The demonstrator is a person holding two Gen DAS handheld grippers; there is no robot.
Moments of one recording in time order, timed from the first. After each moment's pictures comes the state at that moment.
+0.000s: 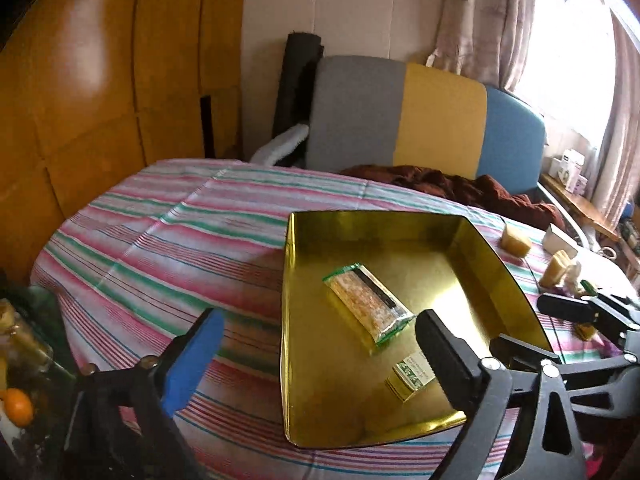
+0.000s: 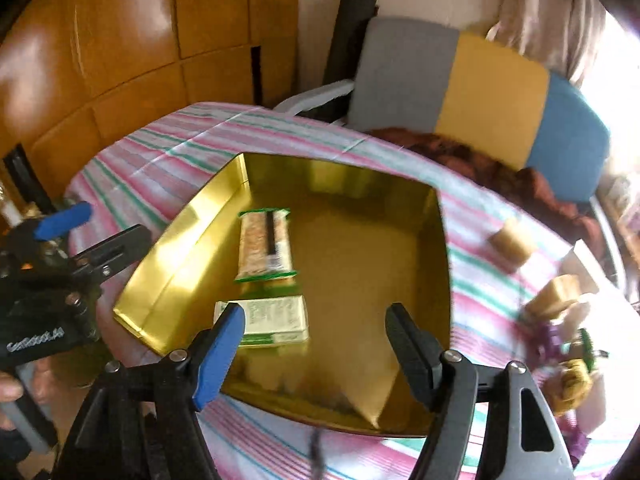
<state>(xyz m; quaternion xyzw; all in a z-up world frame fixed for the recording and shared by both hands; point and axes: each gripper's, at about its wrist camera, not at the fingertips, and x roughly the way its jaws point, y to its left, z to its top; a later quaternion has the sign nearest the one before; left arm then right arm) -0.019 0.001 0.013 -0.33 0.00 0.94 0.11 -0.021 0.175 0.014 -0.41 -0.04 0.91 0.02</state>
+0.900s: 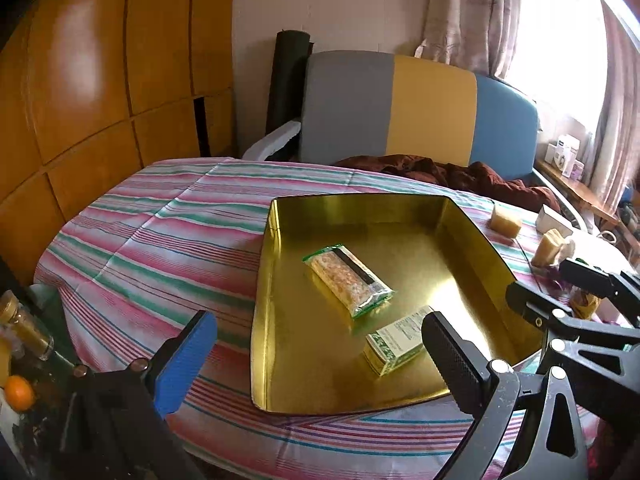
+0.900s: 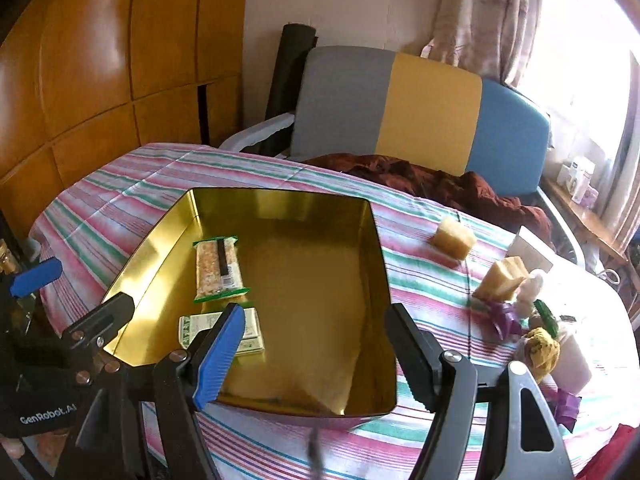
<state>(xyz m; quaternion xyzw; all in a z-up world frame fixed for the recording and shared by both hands) 0.000 0.021 0.010 -0.33 0.02 0.93 0.12 0.012 0.195 0.022 -0.36 -0.01 0.93 0.11</state>
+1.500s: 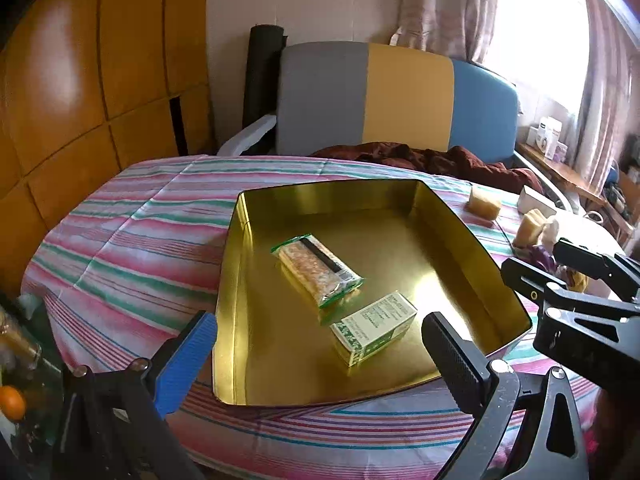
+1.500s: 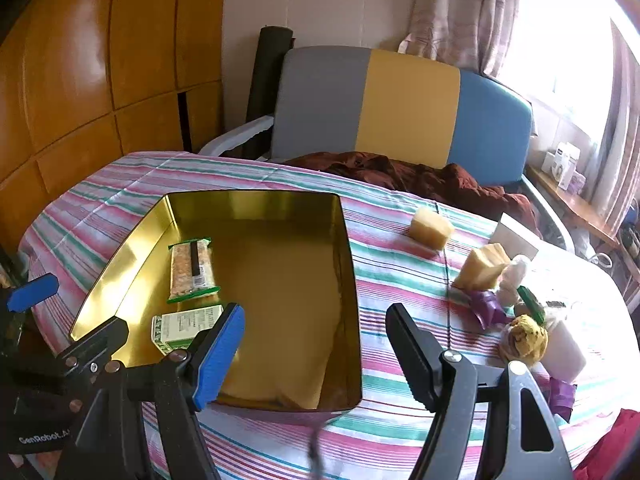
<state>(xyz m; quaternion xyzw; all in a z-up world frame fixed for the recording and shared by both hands) 0.006 0.044 0.005 -0.34 0.04 0.93 0.15 0.022 0.221 0.021 -0.35 0.01 0.93 0.13</state>
